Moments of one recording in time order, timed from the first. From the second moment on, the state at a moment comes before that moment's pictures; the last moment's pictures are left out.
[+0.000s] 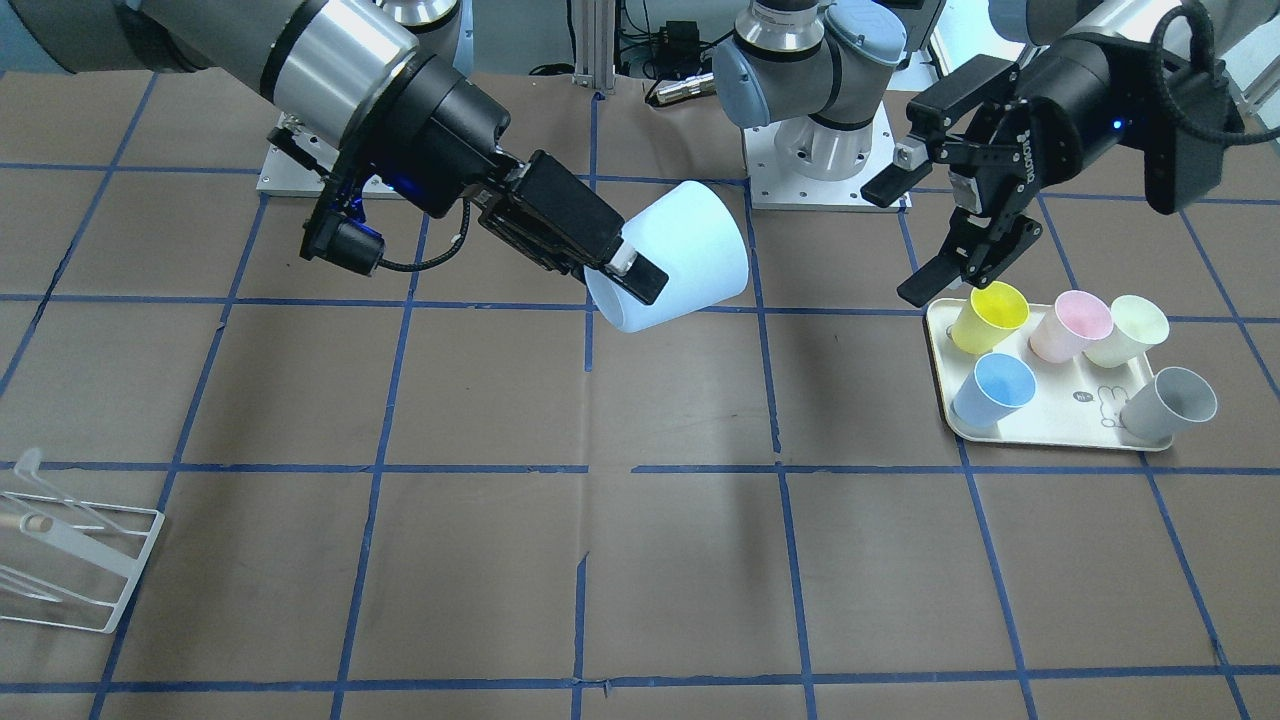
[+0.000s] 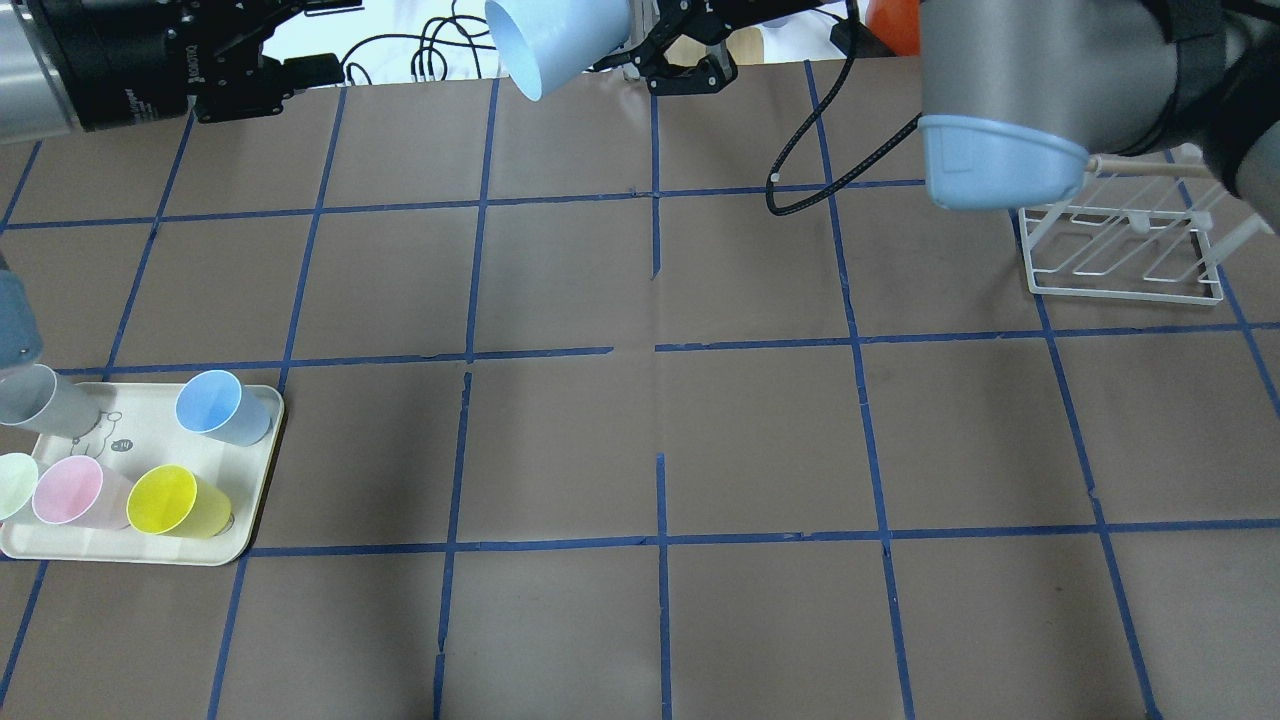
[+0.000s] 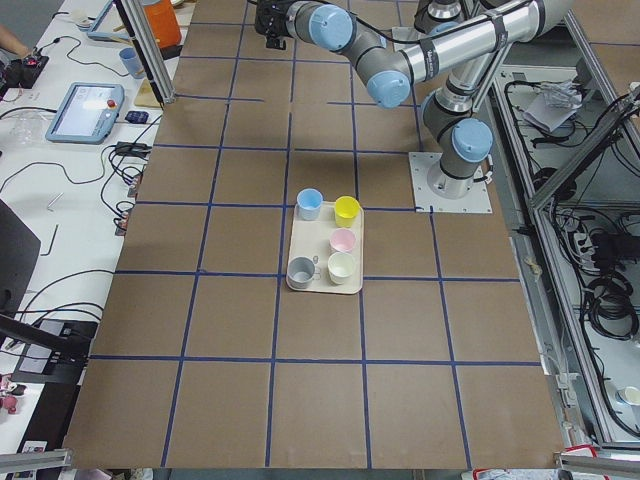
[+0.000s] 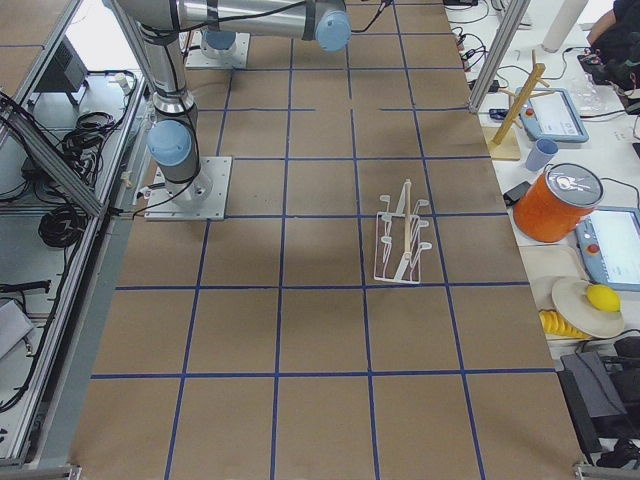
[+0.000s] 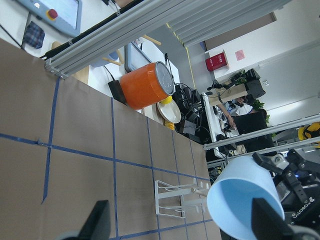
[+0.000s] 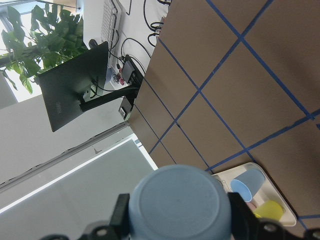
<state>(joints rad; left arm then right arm) -1.22 -1.48 -1.91 -0.69 0.45 -0.15 1.70 -1.42 1.60 -2.45 -0.71 1.25</state>
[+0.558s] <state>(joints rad) -1.23 -1.47 -2.04 -0.41 0.44 -0.20 1.73 -1.42 1.61 -2.47 -0.69 1.36</state>
